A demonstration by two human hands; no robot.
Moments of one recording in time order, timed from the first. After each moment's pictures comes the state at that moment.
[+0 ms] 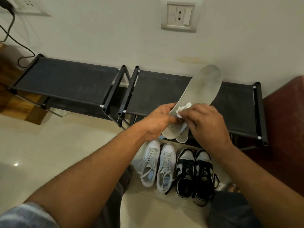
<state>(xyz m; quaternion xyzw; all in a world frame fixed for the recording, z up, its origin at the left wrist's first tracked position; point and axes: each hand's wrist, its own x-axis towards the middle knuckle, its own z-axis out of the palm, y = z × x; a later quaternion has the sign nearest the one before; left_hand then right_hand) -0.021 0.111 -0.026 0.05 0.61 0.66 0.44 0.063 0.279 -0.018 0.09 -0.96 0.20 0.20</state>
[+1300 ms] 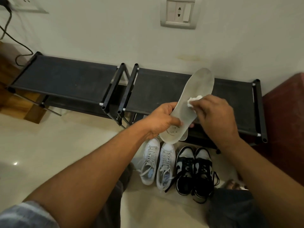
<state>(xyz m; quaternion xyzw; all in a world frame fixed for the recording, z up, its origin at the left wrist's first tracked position) -0.018 0.110 -0.020 0.11 0.64 0.62 0.44 0.051 0.303 -0.016 0.01 -0.96 0.21 0.21</state>
